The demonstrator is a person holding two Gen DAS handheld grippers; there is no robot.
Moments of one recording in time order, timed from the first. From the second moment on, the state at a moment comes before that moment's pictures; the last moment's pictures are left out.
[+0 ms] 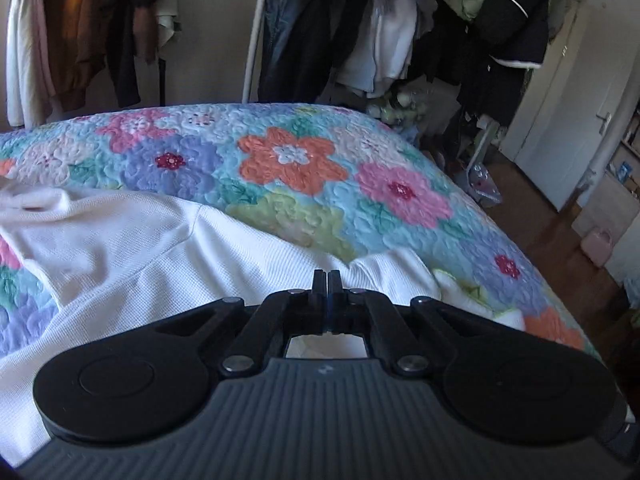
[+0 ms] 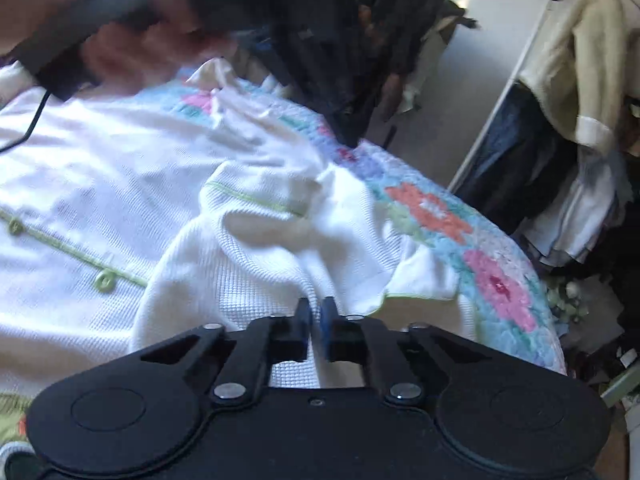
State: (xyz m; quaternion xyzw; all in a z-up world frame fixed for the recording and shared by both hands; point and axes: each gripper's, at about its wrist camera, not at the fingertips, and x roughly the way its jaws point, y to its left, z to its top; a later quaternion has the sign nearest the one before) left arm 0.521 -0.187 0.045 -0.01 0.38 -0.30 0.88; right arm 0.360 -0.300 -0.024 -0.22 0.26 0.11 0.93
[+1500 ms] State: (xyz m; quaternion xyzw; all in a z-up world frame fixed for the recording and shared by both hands) left arm 0.529 -0.134 0.001 -0.06 0.43 -0.19 0.88; right arm 0.356 -0.377 -0.004 -0.04 0.34 0.00 0.94
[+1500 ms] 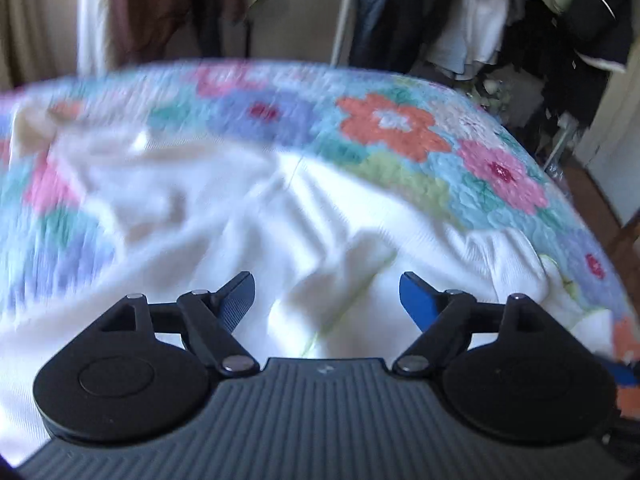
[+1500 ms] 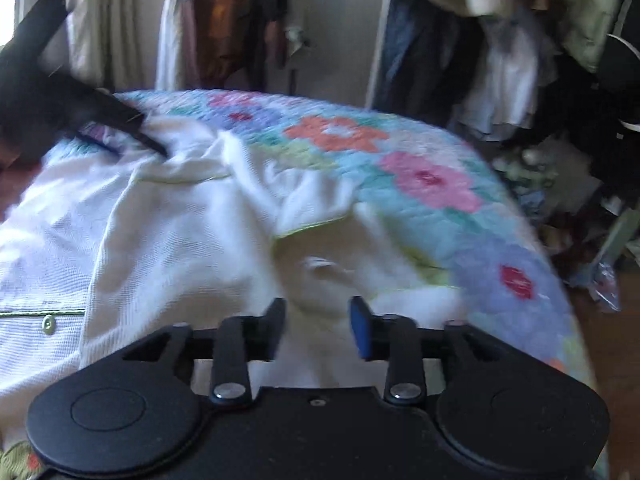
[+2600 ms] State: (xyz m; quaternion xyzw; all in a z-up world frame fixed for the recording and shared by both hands) left arm 0.251 -0.193 -0.040 -0.05 0.40 -0.26 0.88; right arm 0.209 -0.418 -0.003 0.10 0.38 0.01 0.92
